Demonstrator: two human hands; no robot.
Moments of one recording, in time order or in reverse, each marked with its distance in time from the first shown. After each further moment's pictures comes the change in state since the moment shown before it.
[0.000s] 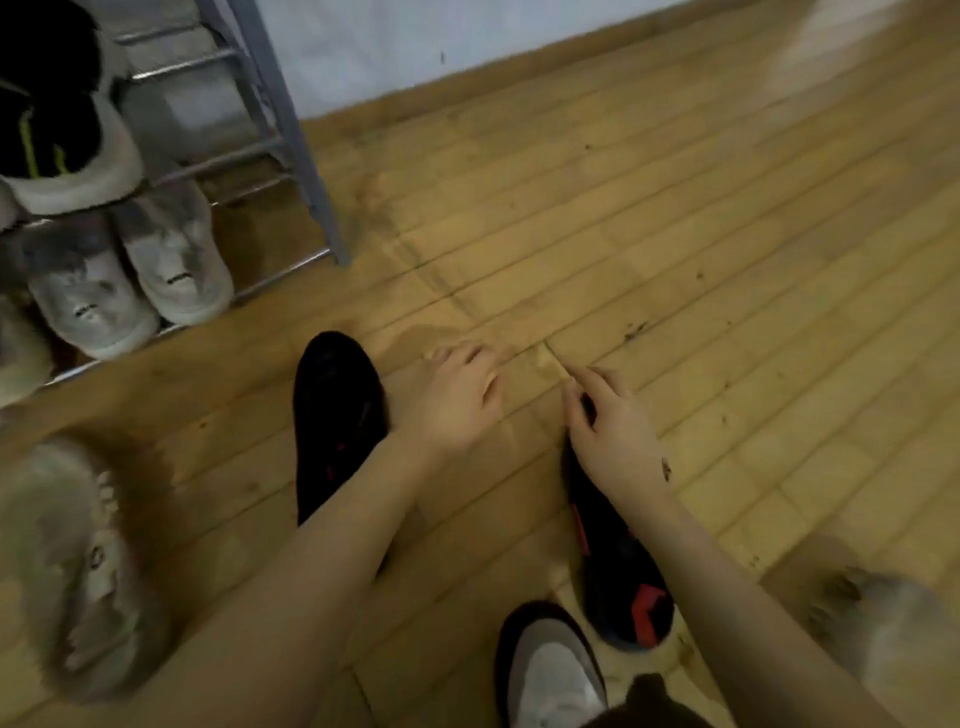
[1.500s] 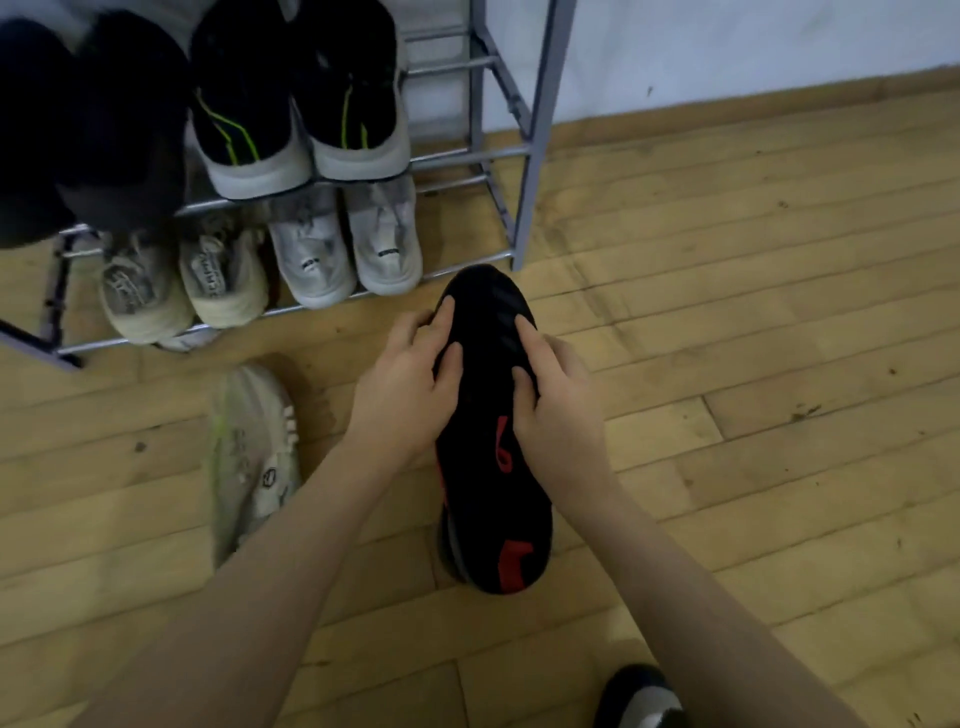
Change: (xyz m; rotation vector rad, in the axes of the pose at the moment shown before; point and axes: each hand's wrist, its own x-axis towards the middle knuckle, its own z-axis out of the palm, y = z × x) left_hand -0.083 -0.089 -0.100 -0.079 0.414 -0.370; right_hand 0.013 -0.169 0.077 0.232 -0.044 -0.412
